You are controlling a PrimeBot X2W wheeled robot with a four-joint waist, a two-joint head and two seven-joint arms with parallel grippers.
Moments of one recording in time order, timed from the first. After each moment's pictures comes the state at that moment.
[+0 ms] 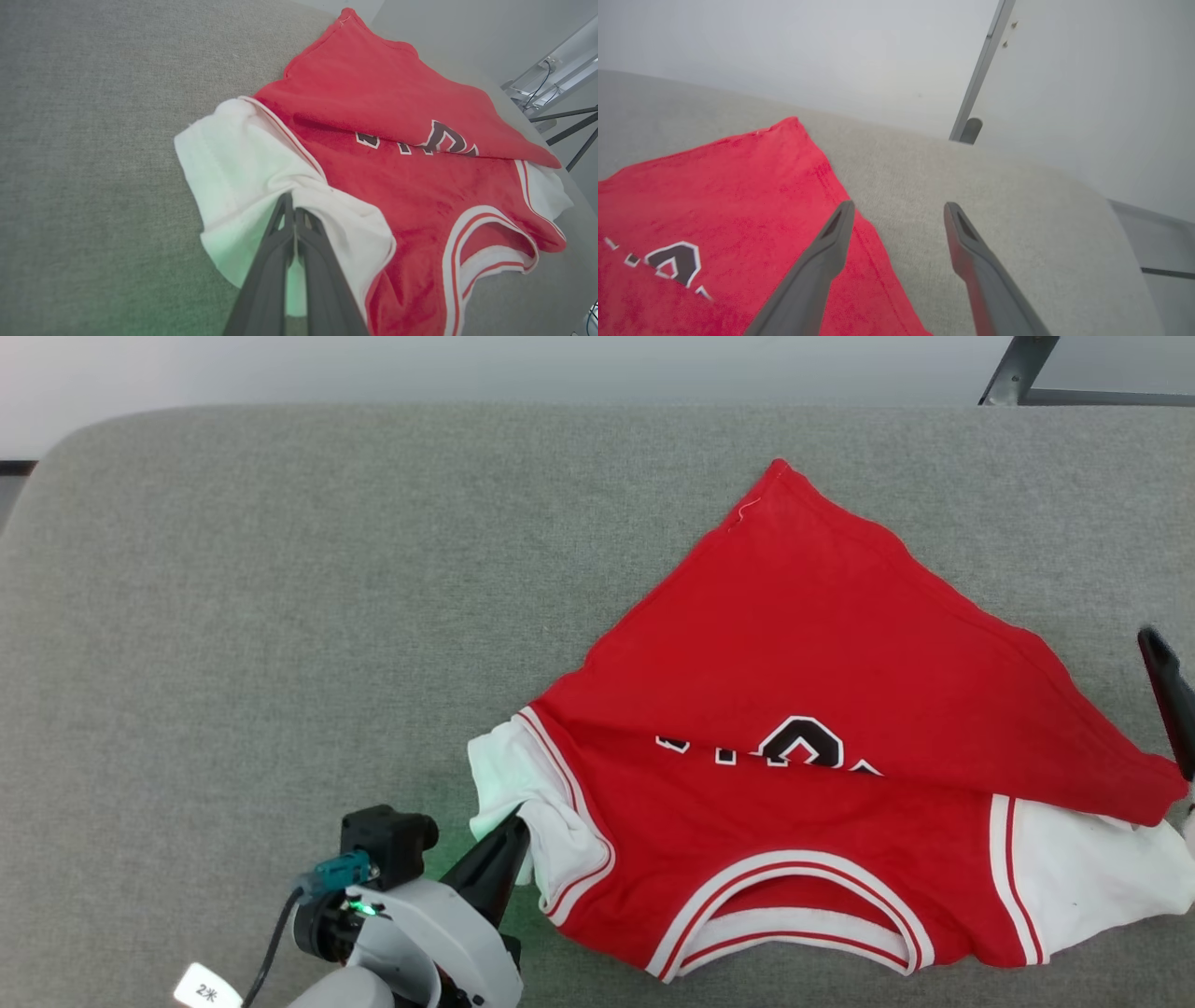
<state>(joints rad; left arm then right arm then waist) -0.33 0.48 -0.75 0.11 -0.90 0.13 -0.11 -0.21 -0.47 -0.09 -0.20 0.40 0.13 0.47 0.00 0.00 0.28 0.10</state>
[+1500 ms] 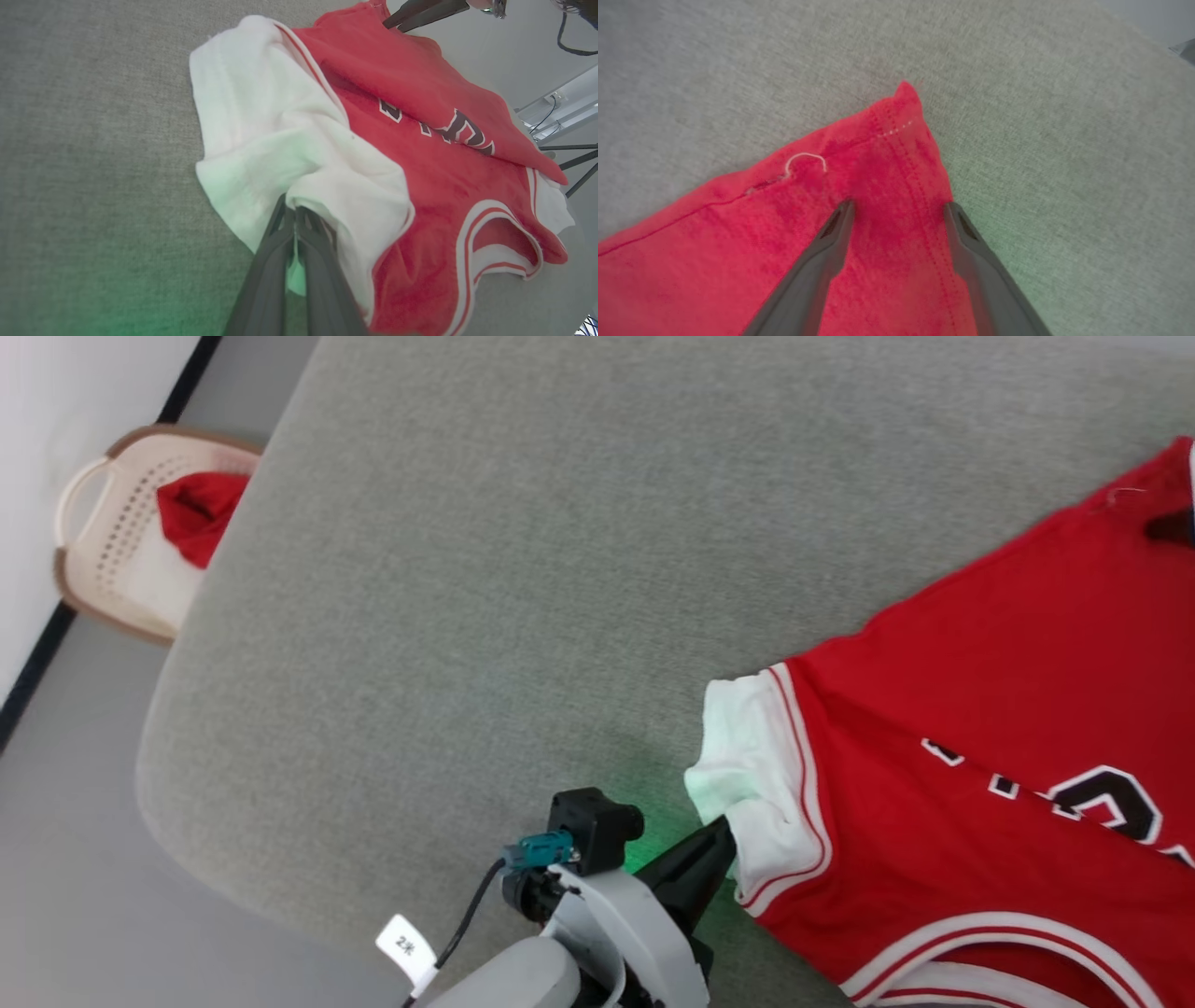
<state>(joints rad) -0.48 0.20 -0.91 0.31 -0.87 -0.04 -0.16 -1.24 -0.51 0.48 0.97 0.57 0.13 0.95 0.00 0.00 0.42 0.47</state>
